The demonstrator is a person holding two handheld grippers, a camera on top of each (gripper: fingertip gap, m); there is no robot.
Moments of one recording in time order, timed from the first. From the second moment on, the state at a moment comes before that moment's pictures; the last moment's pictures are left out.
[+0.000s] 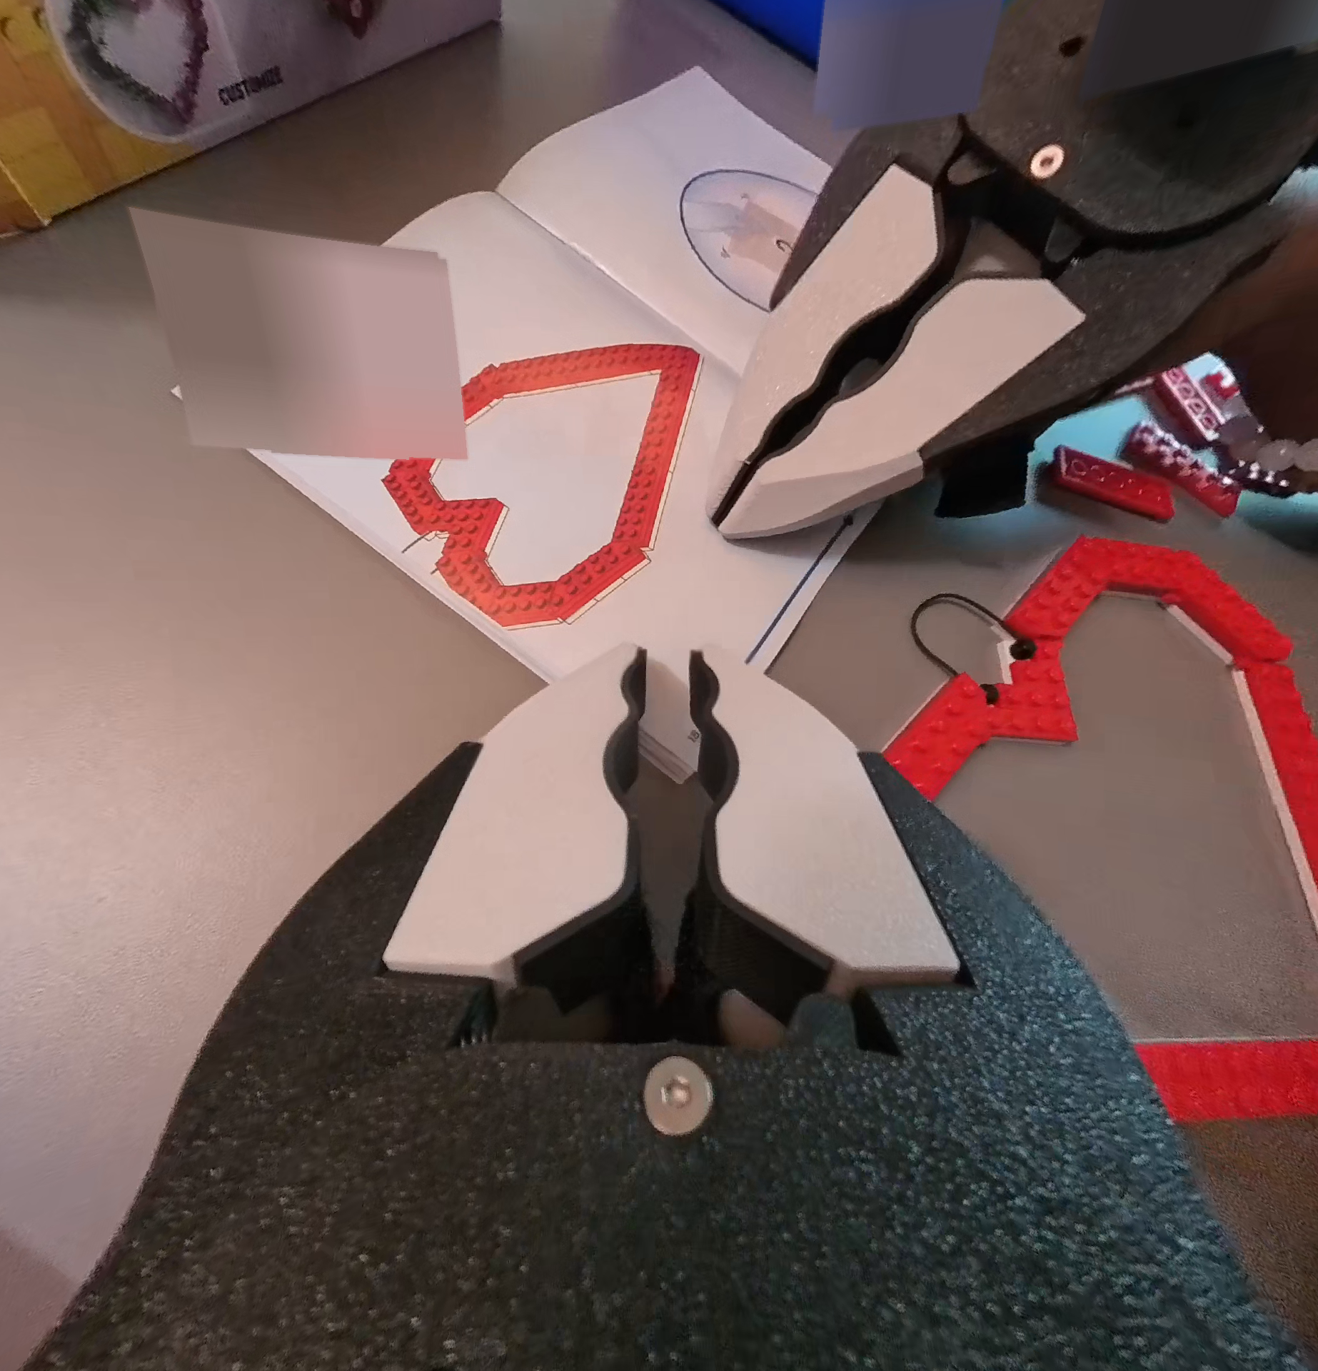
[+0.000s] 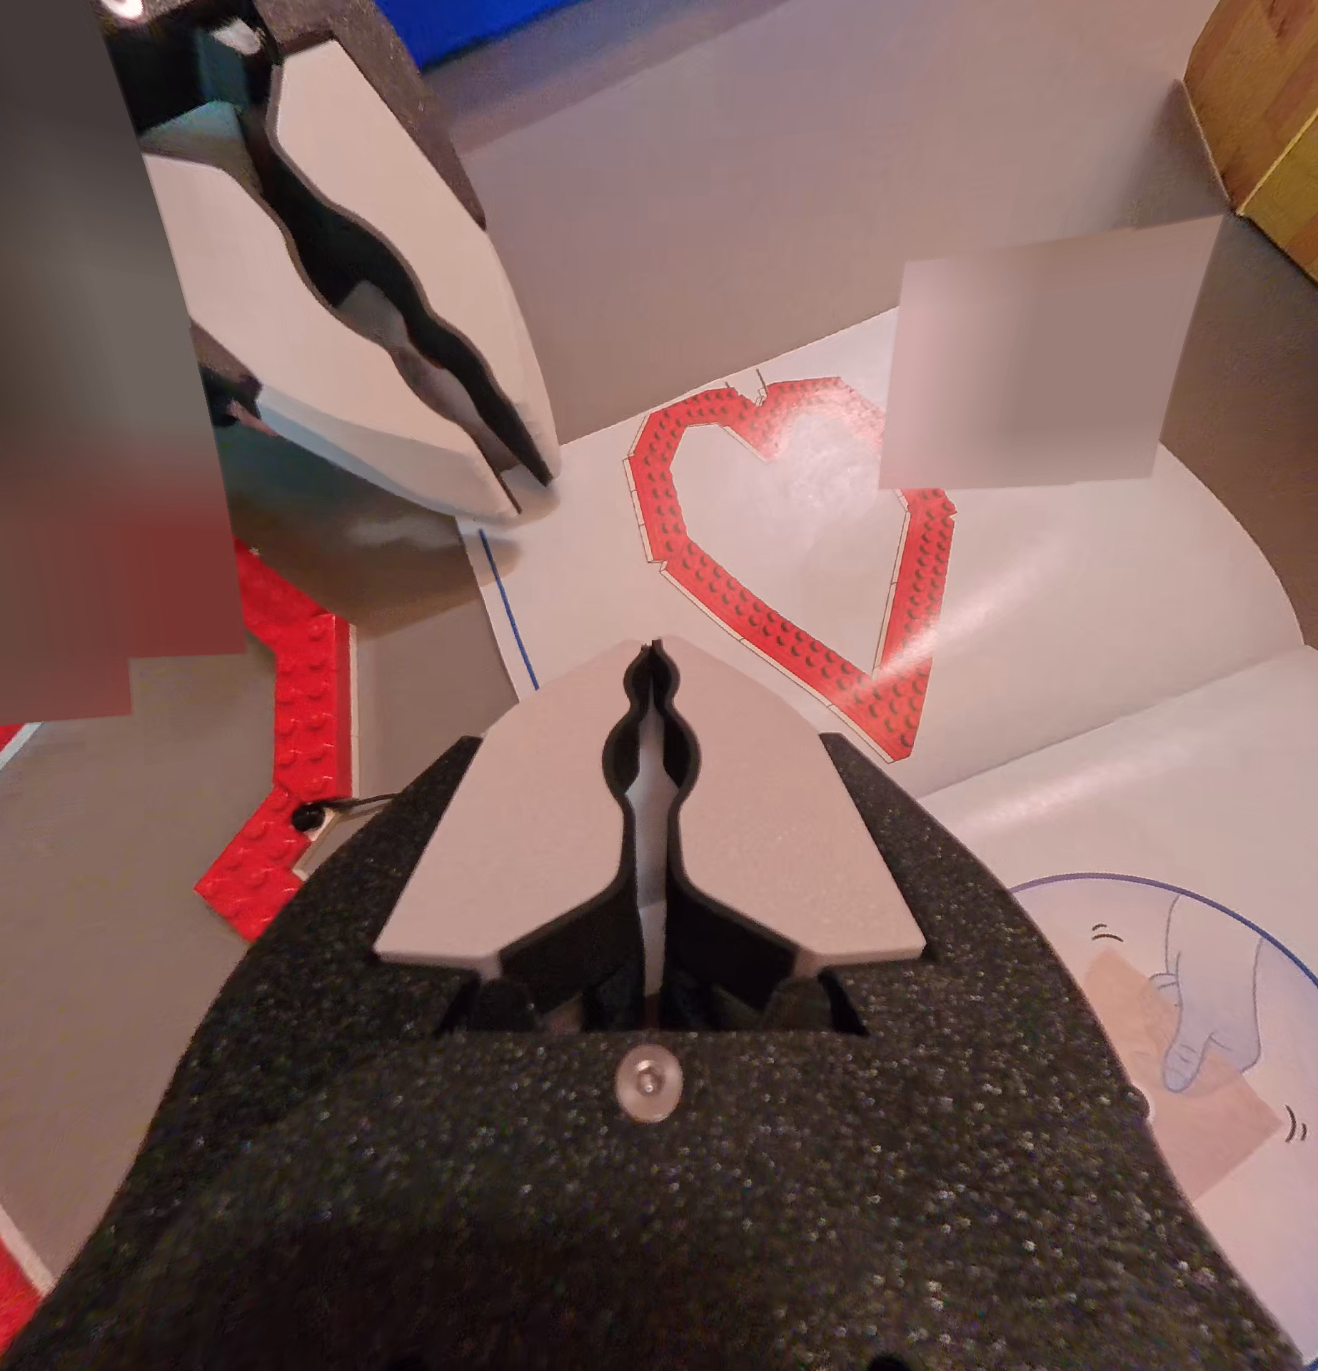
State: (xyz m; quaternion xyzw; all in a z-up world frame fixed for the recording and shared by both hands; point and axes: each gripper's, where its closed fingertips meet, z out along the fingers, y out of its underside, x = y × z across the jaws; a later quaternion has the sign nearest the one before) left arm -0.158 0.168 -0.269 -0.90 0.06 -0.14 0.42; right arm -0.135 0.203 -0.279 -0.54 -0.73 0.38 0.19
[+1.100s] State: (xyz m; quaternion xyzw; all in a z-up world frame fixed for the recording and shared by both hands) left arm -0.167 0.161 -0.227 -0.88 0.05 0.05 0.47; right arm -0.157 0.227 -0.232 -0.55 -0.72 0.34 0.25
